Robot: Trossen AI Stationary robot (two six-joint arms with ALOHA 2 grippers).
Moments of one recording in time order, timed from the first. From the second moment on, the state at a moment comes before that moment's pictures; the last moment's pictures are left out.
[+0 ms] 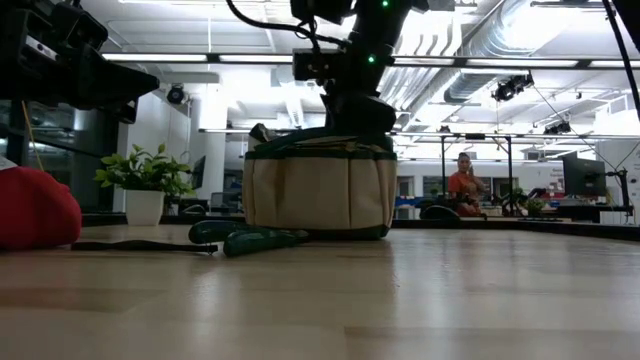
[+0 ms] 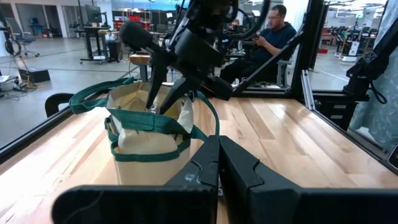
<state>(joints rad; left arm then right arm) 0.07 0.01 0.02 0.00 0.09 -0.03 0.00 1.95 1.57 -0.74 0.46 -0.33</state>
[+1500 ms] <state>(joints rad) 0.07 0.01 0.02 0.00 0.09 -0.03 -0.10 1.98 1.57 -0.74 0.19 -0.21</state>
